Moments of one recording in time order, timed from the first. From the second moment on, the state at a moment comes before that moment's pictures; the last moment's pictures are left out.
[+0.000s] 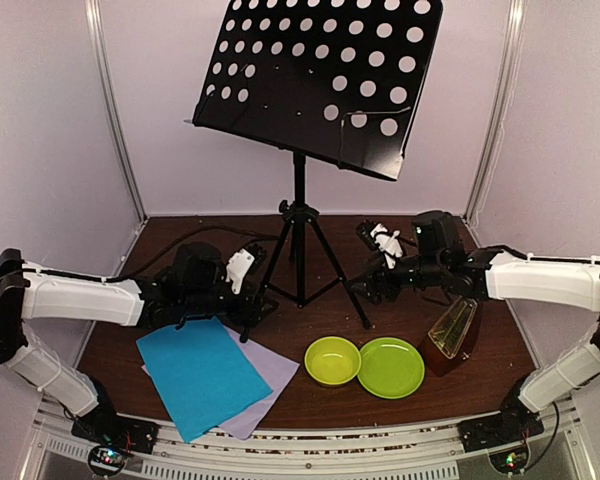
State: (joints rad) left arm -0.82 1.44 0.75 0.16 0.07 -0.08; right arm 0.66 1.40 0.88 -0.01 -0.31 -0.10
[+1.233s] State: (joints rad) left arm -0.82 1.54 0.73 0.17 0.03 -0.04; right arm 0.71 1.64 0.93 0.01 -0.09 -0.26
